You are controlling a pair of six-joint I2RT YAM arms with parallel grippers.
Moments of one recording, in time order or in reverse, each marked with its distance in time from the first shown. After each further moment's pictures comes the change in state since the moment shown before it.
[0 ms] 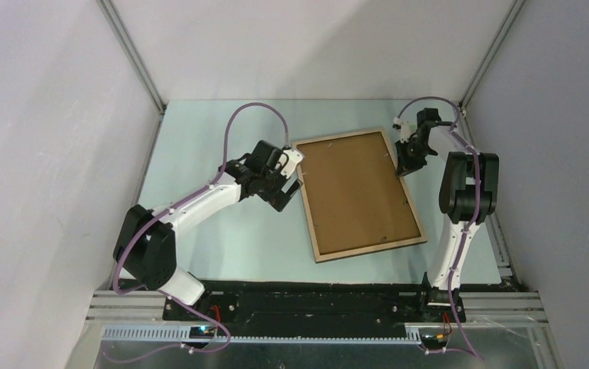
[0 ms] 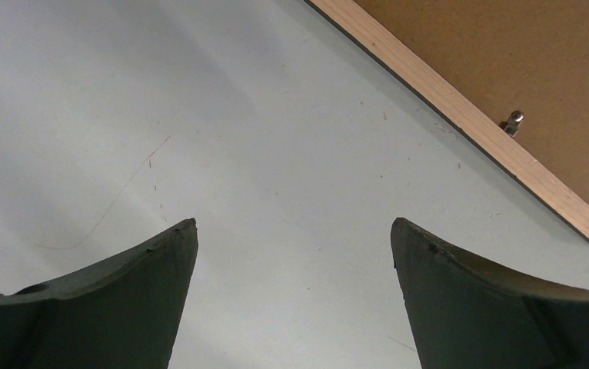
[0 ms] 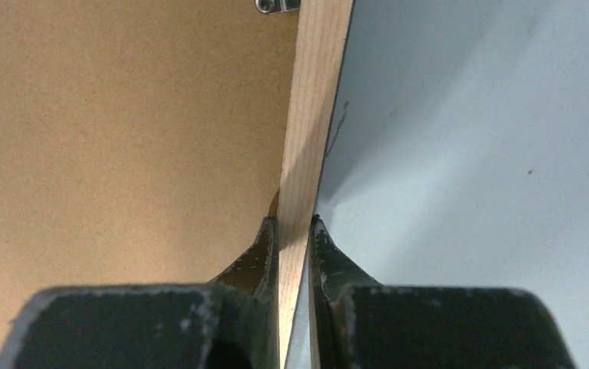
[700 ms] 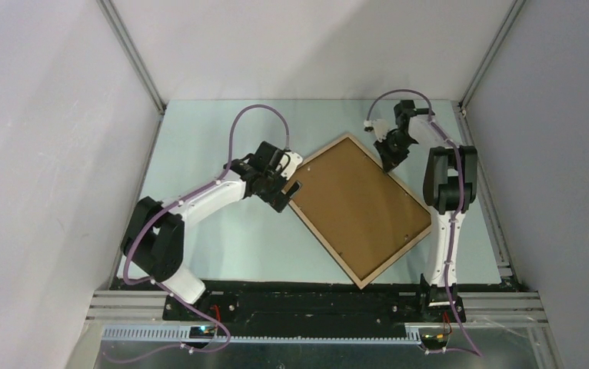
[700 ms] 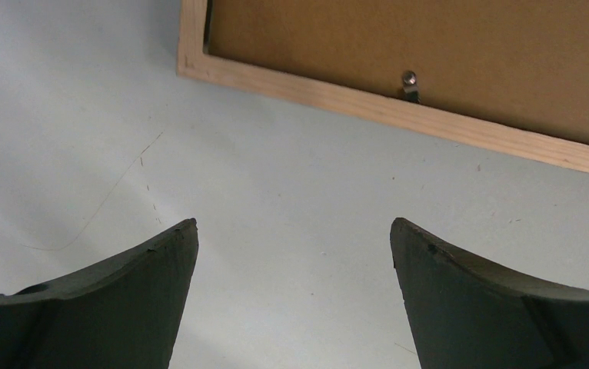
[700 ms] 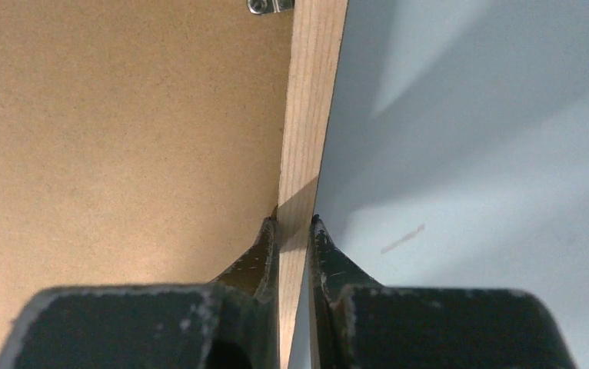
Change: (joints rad) left arm 0.018 0.060 0.000 0.007 -0.006 0.002; right arm 0.115 0.163 0.272 -0.230 -0.019 -0.375
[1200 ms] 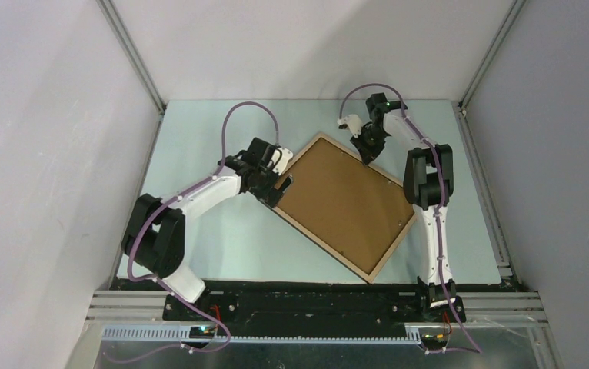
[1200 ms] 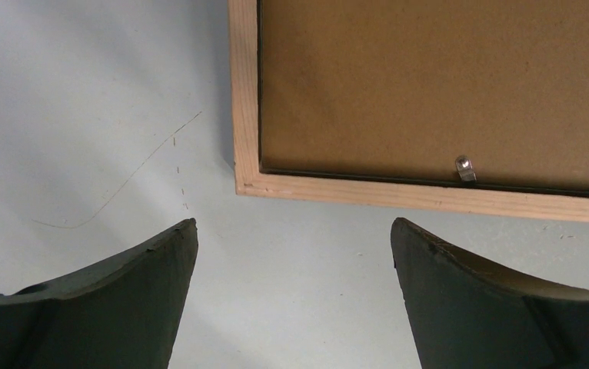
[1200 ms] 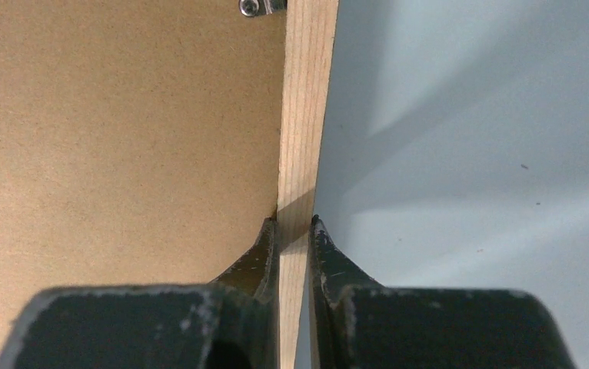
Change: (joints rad) left arm 0.074 0.025 0.000 0.000 -0.008 -0.004; right arm 0.146 0.164 0.283 -0.082 0.017 -0.070
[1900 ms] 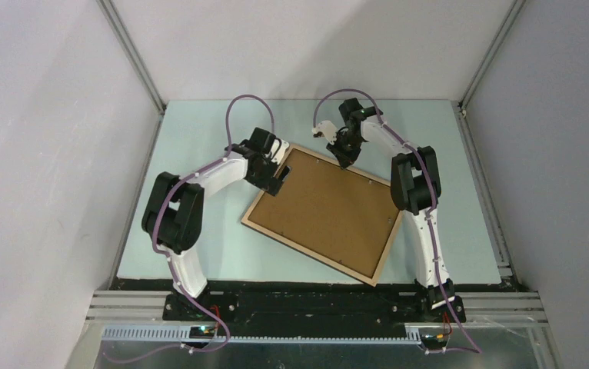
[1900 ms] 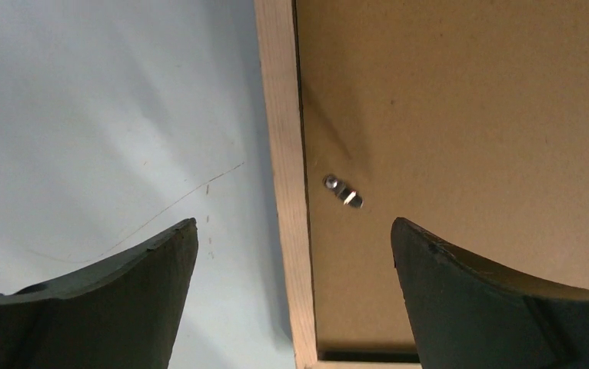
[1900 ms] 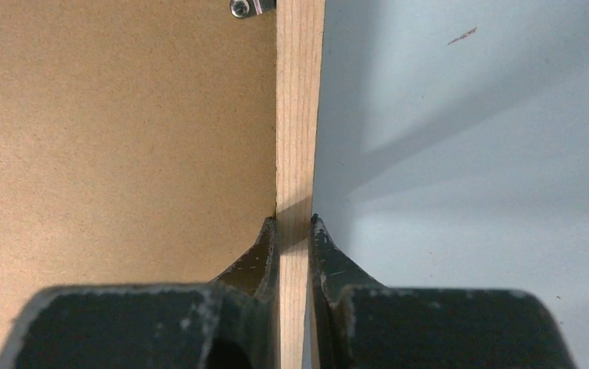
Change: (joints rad) left arm 0.080 0.190 0.138 0.001 -0.004 -0.035; right arm 0.154 -0.011 -0.026 0.073 -0.013 -0.018
